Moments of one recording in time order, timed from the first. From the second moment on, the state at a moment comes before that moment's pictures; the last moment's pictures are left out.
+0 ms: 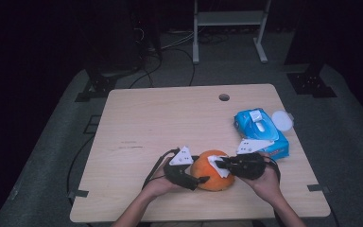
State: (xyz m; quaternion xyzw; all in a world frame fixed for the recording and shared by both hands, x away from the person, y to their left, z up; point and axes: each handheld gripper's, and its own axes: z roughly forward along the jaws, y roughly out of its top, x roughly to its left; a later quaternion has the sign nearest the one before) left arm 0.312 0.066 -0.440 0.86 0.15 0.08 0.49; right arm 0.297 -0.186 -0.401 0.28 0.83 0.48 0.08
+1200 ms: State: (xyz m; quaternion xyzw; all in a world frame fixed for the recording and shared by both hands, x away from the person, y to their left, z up) left arm 0.309 0.063 -0.427 0.83 0.18 0.05 0.53; right arm 0.295 -0.194 -0.393 0.27 0.82 0.49 0.09
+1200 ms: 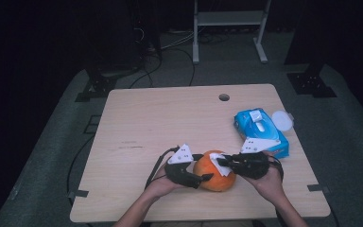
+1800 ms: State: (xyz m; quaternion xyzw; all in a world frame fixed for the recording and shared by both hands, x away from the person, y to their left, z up) left arm 0.309 0.059 -0.436 0.83 0.18 0.06 0.53; right arm 0.285 -0.184 -0.384 0.24 0.83 0.49 0.11
